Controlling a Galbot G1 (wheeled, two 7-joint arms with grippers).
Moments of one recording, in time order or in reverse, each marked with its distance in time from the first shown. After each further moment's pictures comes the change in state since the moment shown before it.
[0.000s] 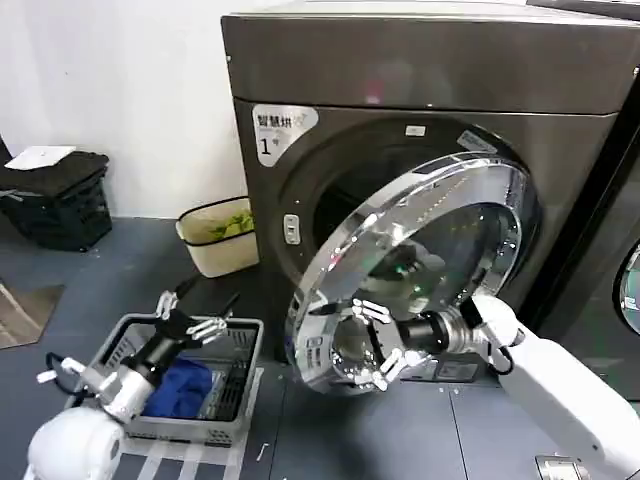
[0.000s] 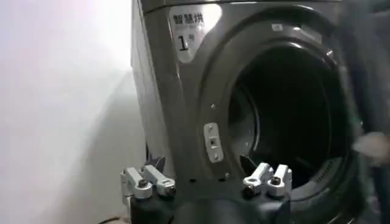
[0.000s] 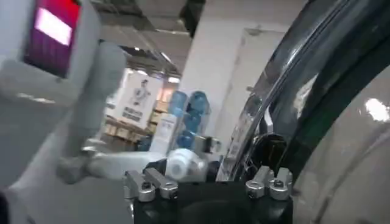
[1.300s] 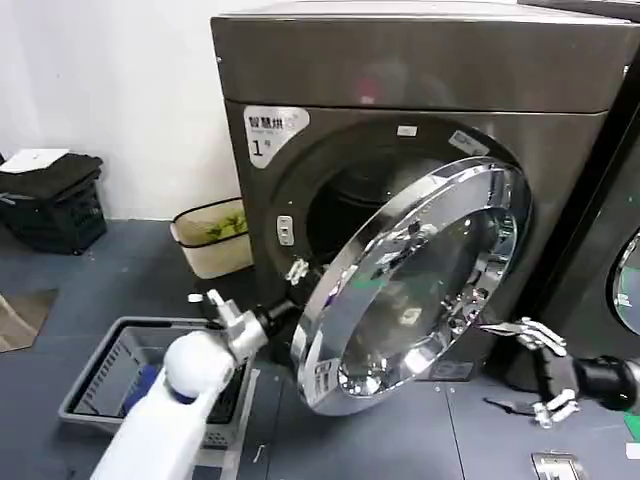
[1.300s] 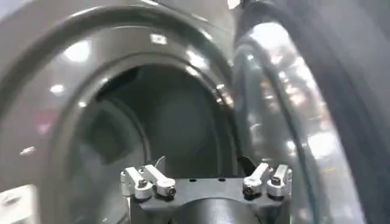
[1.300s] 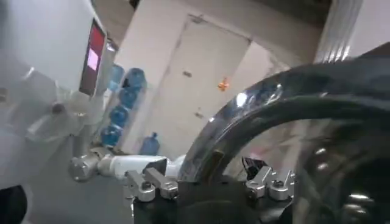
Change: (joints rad) left arm -0.423 -0.048 0.499 0.238 -0.038 -0.027 0.119; right arm -1.022 -0.173 1.129 0.254 0.098 0.022 -0.009
